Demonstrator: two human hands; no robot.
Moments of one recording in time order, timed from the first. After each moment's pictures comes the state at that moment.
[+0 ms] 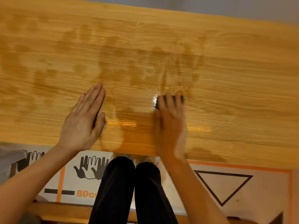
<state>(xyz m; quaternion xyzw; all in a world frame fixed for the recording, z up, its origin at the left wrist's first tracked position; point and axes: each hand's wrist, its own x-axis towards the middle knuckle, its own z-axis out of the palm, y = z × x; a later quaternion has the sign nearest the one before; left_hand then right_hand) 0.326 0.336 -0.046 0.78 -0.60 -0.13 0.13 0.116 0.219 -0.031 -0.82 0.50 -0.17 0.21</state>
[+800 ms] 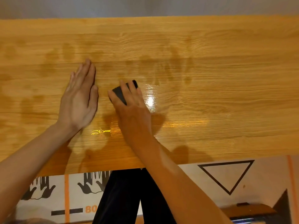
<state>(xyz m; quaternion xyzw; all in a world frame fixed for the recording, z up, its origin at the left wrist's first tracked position) 0.380 0.241 -0.051 0.78 -0.60 -0.10 0.17 0.210 0.207 -0.032 -0.87 0.42 -0.13 0.20</state>
